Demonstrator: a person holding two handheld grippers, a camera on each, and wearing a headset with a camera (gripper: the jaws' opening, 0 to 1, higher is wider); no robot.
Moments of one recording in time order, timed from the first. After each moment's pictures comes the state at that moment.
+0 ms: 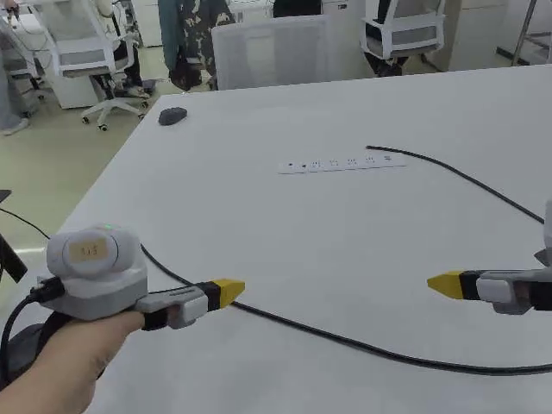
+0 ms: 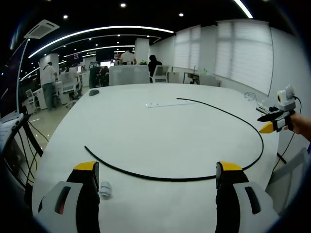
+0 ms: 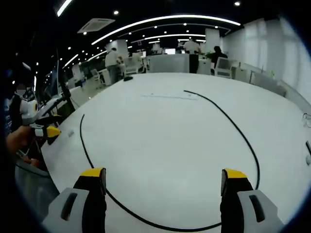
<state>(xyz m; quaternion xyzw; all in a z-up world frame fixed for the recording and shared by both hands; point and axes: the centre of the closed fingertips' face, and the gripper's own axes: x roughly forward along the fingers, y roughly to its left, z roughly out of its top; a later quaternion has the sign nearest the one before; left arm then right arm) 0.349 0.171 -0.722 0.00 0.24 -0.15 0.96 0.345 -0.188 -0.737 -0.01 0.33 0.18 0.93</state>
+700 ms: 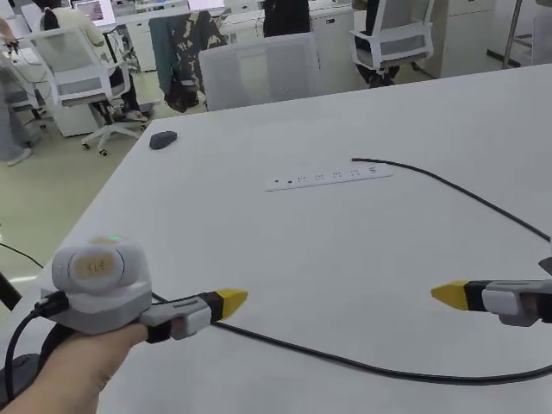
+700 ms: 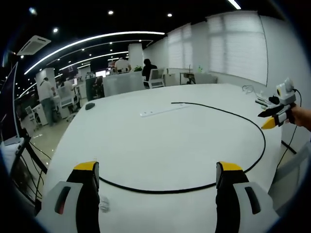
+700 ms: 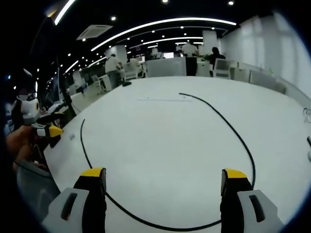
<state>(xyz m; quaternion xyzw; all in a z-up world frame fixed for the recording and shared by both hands) 0.360 0.152 -0.697 0.07 0.20 -0.16 0.96 0.350 -0.198 -0.733 0.00 0.31 0.19 0.93</state>
